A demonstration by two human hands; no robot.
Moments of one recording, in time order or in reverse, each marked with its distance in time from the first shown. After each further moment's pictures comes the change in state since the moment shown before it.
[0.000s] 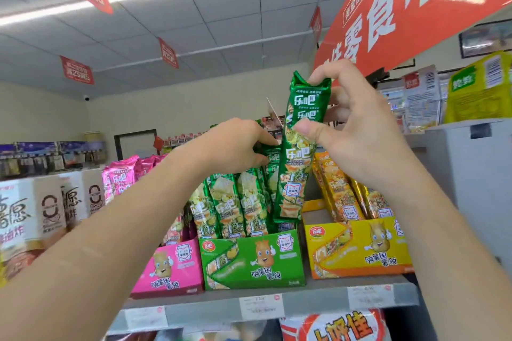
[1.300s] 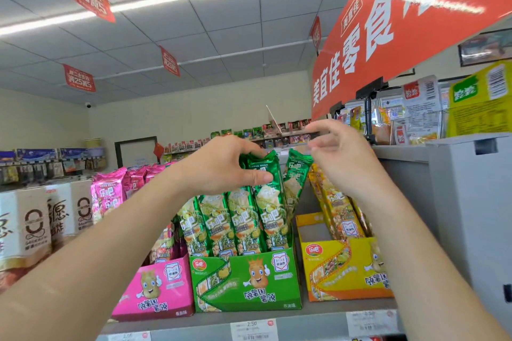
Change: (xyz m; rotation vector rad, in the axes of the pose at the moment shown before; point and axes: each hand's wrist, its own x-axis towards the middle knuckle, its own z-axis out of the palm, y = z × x) left_hand -0.011 -0.004 0.010 -0.287 0.045 -0.092; right_hand 0.008 0.059 0.016 -0.021 -0.020 0.406
